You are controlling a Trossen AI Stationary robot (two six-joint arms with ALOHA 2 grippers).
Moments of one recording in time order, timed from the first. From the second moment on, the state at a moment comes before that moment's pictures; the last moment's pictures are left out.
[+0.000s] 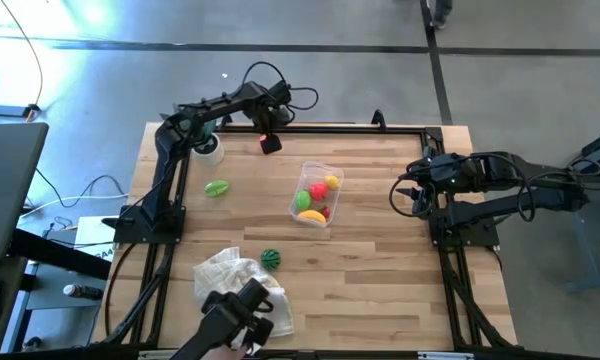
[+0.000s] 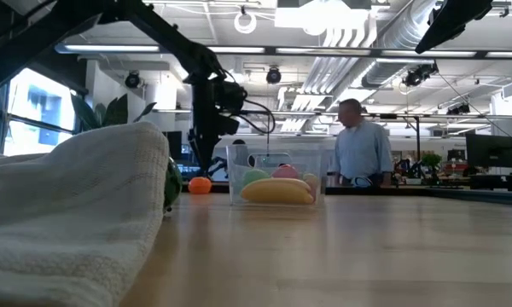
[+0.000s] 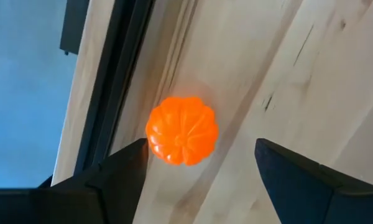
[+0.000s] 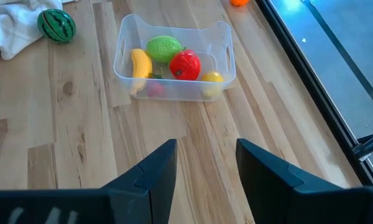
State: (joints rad) left arm 0.86 2.15 1.80 -1.11 -0.04 0.39; right arm 0.00 0.75 1.01 -1.06 0.25 0.13
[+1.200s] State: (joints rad) left arm 0.86 2.23 1.80 -1.07 -0.11 0.31; right arm 0.00 0.75 1.01 -1.06 0.25 0.13
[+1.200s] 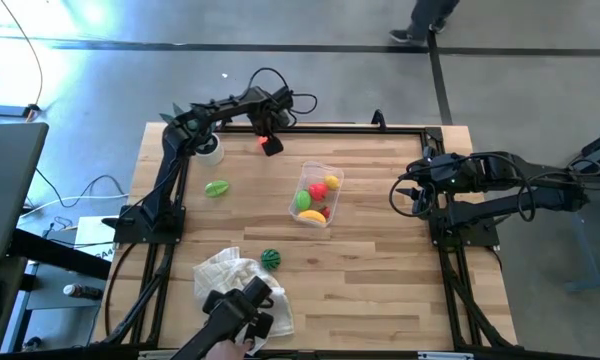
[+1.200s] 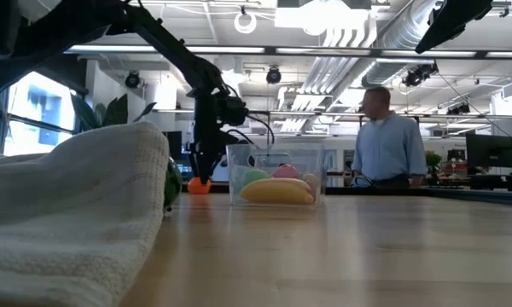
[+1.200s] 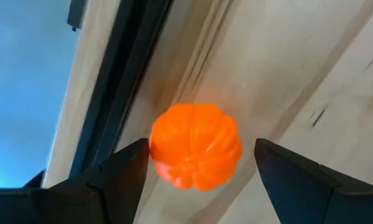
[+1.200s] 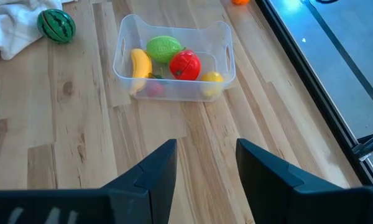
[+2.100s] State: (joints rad) left arm 0.86 2.26 1.80 -1.05 -0.07 0.36; right arm 0.00 0.75 1.01 -1.06 0.25 0.13
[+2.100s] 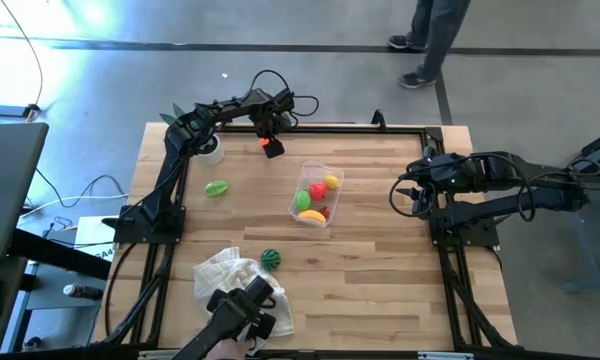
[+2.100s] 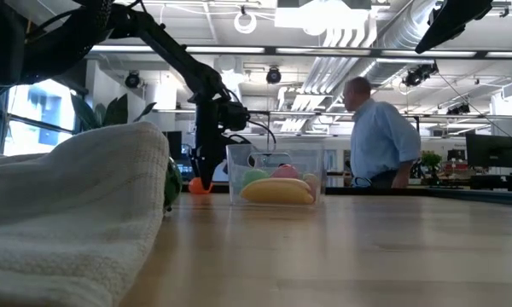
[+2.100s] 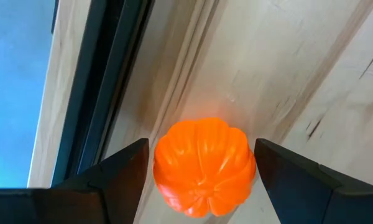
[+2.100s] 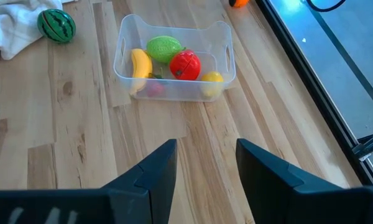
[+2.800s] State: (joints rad) left arm 0.86 2.26 1.80 -1.05 -0.08 0.37; right arm 0.00 0.75 1.01 -1.06 0.25 0.13
